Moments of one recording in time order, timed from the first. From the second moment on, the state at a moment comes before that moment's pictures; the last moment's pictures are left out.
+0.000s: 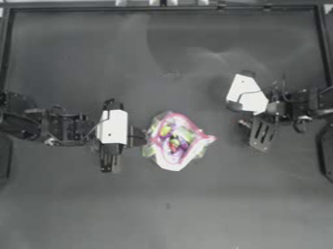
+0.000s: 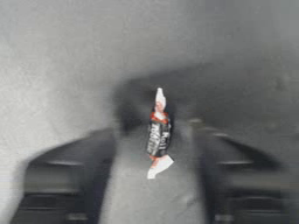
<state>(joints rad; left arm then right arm) 0.13 0.03 0.84 0.00 -0.28 0.15 -0.27 -0.13 0.94 -0.16 0.49 0.36</state>
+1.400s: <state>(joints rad) 0.13 0.03 0.83 0.00 -0.28 0.15 -0.19 -0.38 0.82 -0.20 0.70 0.36</state>
